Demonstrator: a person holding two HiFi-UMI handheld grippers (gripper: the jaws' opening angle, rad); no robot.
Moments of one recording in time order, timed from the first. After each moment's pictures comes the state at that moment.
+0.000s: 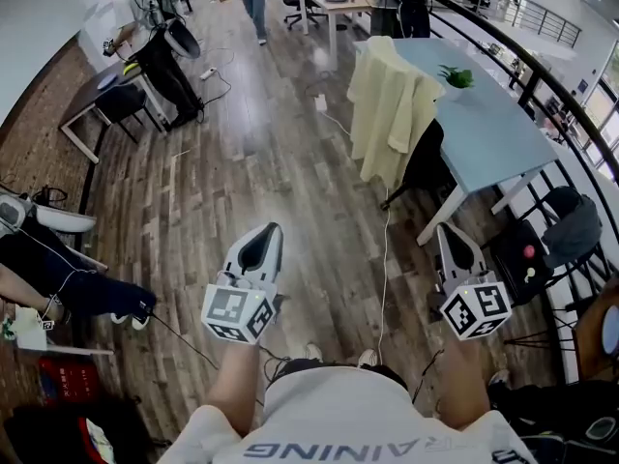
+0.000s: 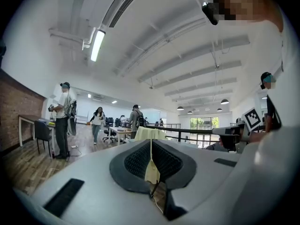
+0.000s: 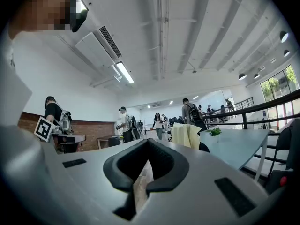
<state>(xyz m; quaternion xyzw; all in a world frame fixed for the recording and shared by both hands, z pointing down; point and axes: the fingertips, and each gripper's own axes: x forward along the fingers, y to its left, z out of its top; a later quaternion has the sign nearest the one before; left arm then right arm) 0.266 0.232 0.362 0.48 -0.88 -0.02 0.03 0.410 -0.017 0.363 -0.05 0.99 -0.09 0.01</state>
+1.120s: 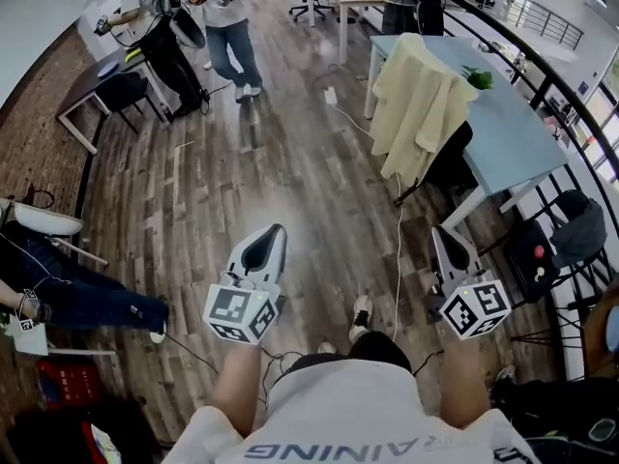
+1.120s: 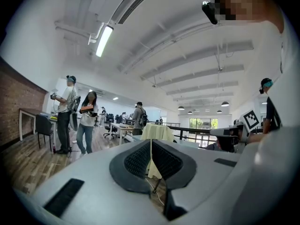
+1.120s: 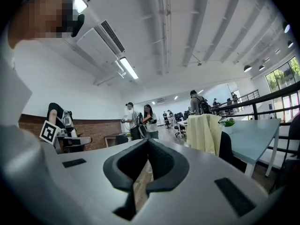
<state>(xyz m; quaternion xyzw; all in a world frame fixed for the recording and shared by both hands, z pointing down) 0.195 0.313 0.392 0.48 -0.87 -0.03 0.05 0.330 0.077 0.390 -0.01 0.99 -0.11 -0.01</state>
